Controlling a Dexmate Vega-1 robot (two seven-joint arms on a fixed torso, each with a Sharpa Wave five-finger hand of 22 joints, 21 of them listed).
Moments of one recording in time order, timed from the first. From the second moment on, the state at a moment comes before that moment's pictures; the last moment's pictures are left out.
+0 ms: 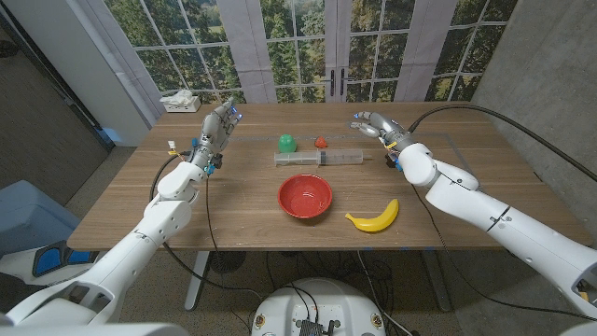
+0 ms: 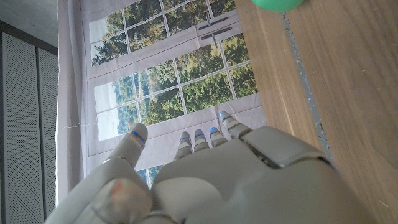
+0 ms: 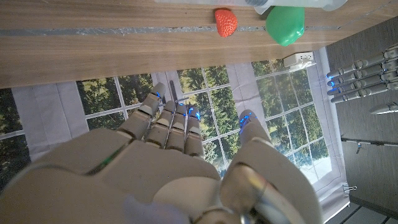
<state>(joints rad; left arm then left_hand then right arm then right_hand) 0.87 0.57 0.29 -1.34 -0.73 -0.40 -0.17 0.09 0.10 0.68 0.02 0.19 -0.03 -0.05 0.18 0.17 -0.08 -0.05 0.19 0.17 -0.13 -0.03 0.18 0.17 -0.01 -0.04 0.19 0.17 -0.76 -0.78 -0.63 -1.89 -0.22 -0.37 -0.16 0.43 0.12 0.43 -0.15 0.20 0.30 0.04 0.20 0.18 0.30 0.01 0.20 0.21 0.20 -0.03 0.23 0.25 0.32 0.02 0.36 0.17</state>
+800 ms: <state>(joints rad) 0.87 0.57 0.28 -1.33 -0.74 -0.41 -0.18 0.09 0.10 0.69 0.01 0.19 -0.02 -0.05 0.18 0.17 -0.08 -0.05 0.19 0.17 -0.13 -0.03 0.18 0.17 0.00 -0.03 0.19 0.17 -0.69 -0.77 -0.71 -1.88 -0.32 -0.43 -0.04 0.44 0.13 0.44 -0.16 0.21 0.30 0.02 0.20 0.18 0.29 0.01 0.20 0.21 0.20 -0.03 0.23 0.25 0.34 0.02 0.35 0.17</state>
